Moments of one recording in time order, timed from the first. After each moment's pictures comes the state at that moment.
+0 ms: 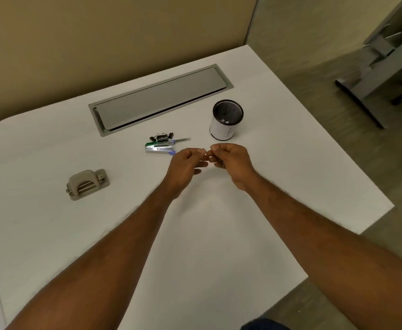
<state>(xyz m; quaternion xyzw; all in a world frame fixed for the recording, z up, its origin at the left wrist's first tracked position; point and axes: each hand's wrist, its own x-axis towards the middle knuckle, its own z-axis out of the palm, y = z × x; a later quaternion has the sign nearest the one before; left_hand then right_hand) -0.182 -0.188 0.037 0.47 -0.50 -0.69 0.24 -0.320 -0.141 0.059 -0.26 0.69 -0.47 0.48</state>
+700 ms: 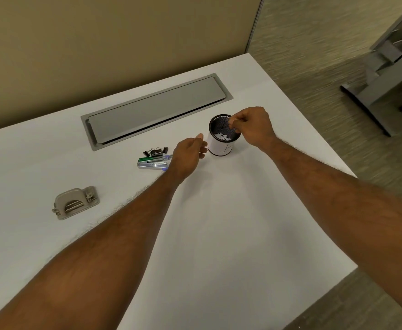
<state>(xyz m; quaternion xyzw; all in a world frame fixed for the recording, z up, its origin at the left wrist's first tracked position) -0.246 -0.257 0.032 0.53 -0.55 -0.61 0.23 -0.437 -0.241 0.078 -0.45 0.79 -0.33 0.25</state>
